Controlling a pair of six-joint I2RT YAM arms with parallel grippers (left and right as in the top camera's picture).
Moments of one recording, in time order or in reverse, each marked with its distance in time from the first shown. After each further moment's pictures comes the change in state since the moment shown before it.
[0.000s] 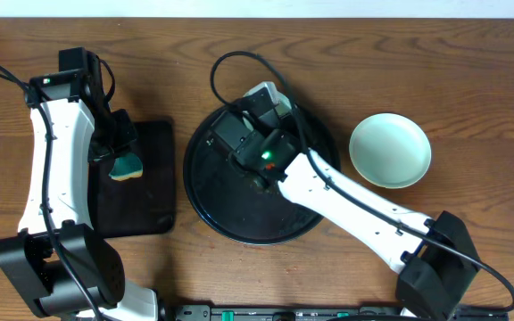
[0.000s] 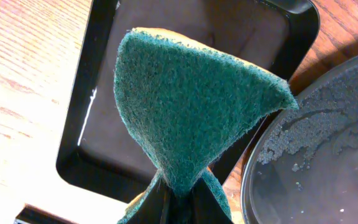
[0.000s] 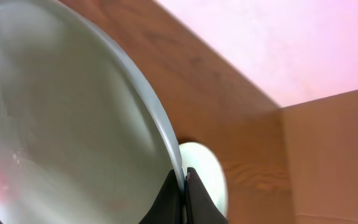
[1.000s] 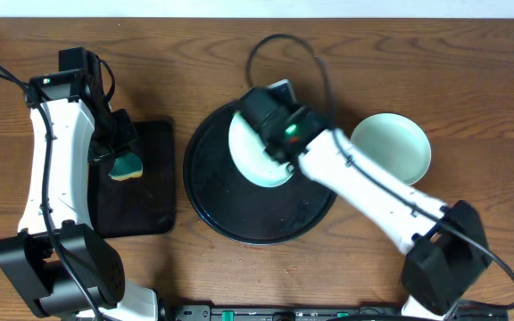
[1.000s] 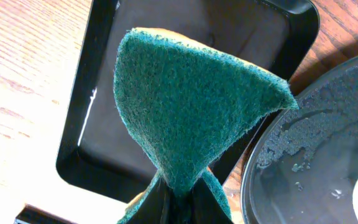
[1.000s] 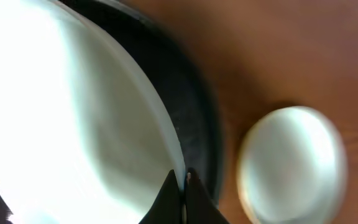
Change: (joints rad) left arm 0.000 0.000 0.000 0.000 0.000 0.000; right arm -0.168 0.000 0.000 -0.003 -0.580 0.089
